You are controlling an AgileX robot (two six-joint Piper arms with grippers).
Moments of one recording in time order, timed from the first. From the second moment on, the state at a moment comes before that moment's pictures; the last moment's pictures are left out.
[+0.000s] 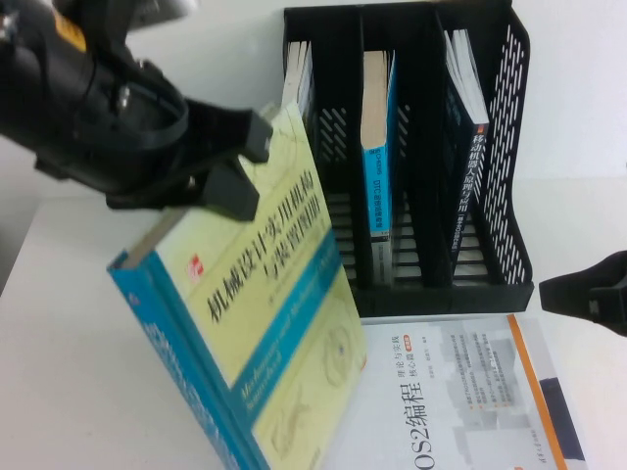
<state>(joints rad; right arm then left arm) 0.17 1.18 -0.81 0.89 0.76 -0.70 -0.47 1.36 -1.62 -0.30 1.30 -0.25</state>
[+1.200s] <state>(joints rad) 0.17 1.18 -0.81 0.89 0.75 -0.70 -0.57 1.89 -2.38 0.06 1.30 -0.40</state>
